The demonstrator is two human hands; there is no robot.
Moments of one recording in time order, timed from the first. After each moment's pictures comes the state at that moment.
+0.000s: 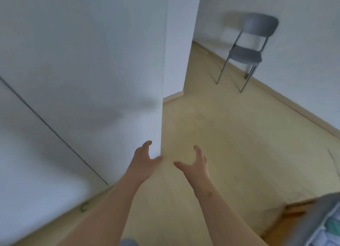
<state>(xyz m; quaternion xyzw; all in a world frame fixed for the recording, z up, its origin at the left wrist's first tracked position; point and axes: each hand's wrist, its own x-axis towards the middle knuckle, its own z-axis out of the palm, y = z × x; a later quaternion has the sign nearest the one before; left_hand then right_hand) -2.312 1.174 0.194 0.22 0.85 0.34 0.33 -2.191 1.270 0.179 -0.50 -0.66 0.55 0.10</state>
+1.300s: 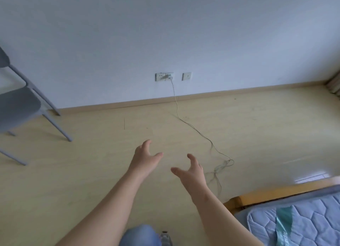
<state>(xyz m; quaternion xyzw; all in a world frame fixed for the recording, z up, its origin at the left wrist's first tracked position) -2.029 2.093 0.189 0.64 0.62 0.11 0.45 -1.913 2.004 0.171 -0.79 -0.25 0.44 0.35</state>
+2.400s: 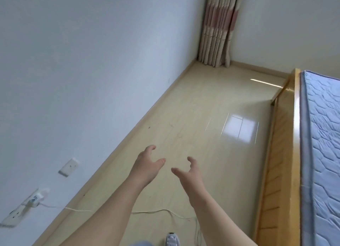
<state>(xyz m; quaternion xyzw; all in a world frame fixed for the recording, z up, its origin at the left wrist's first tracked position) -1.401 2.426 0.192 0.84 0.27 -0.10 0.47 -1.383 2.289 0.165 -0.76 0.12 0.25 0.58</state>
